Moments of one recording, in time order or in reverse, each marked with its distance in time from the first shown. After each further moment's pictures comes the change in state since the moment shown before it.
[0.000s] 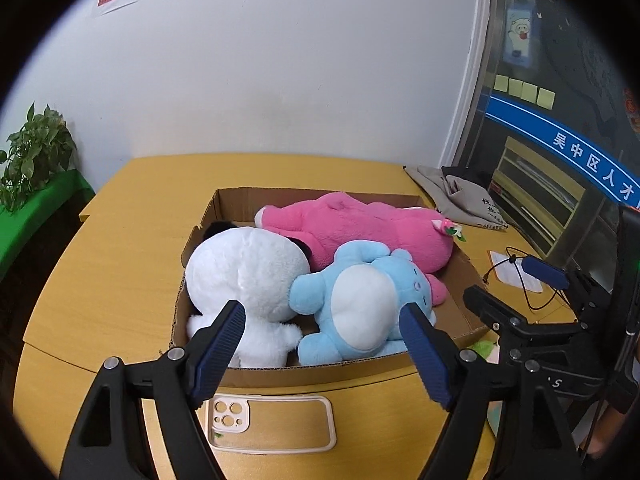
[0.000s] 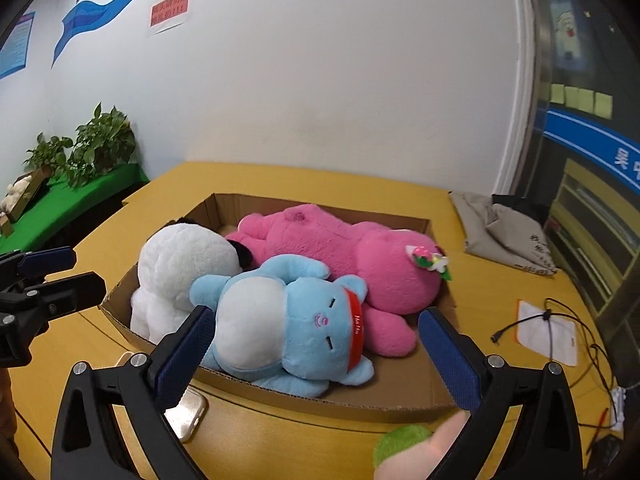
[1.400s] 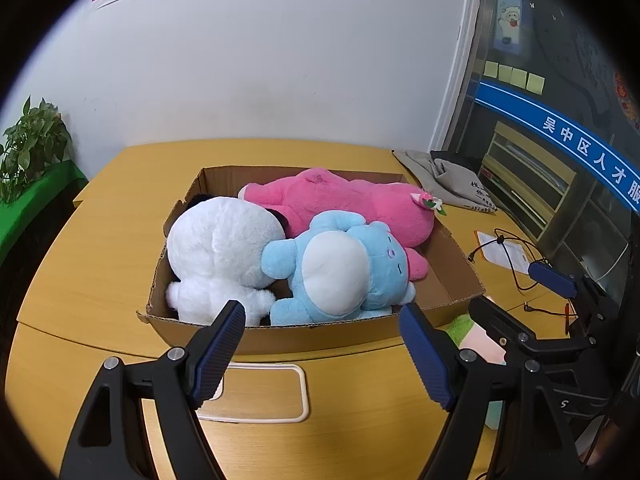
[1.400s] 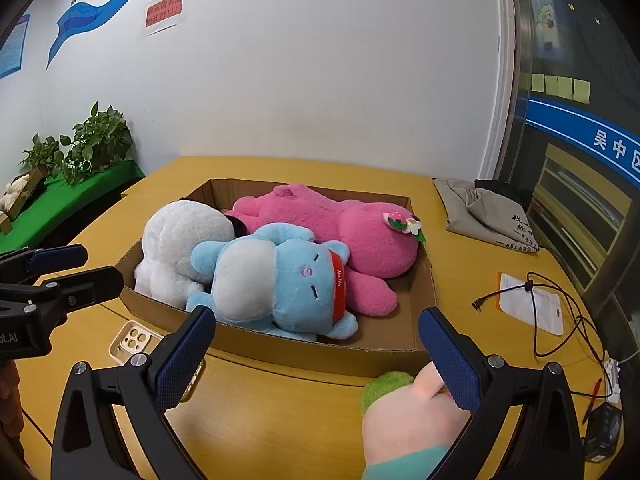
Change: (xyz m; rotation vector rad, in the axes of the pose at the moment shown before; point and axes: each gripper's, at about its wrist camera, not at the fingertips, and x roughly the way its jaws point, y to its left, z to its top) left arm -0.007 -0.033 -0.034 0.001 0.041 -0.008; right arm -0.033 -0.011 -0.036 0.017 0.017 -0.015
